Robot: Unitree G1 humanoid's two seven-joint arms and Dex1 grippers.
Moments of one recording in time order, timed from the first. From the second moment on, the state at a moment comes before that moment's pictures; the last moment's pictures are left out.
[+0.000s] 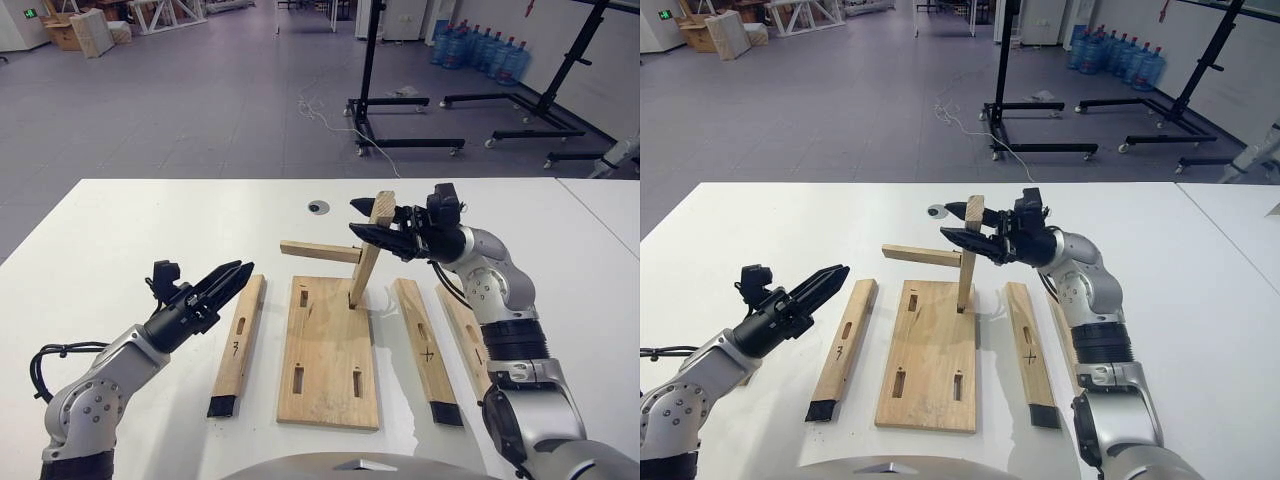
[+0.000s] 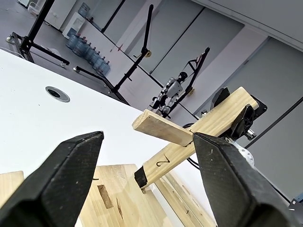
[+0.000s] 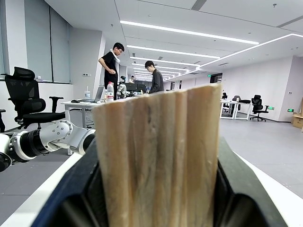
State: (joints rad) left arm 0.15 0.40 0.28 -0.36 -1.13 0.70 -0.59; right arm -0.48 -0.34 -0.04 0.14 0.67 0.22 1.31
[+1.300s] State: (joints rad) left arm 0.17 0.31 0.27 -0.31 -1.03 0.62 -0.59; right arm -0.55 -0.43 -0.28 0.21 0.83 0.52 1.09
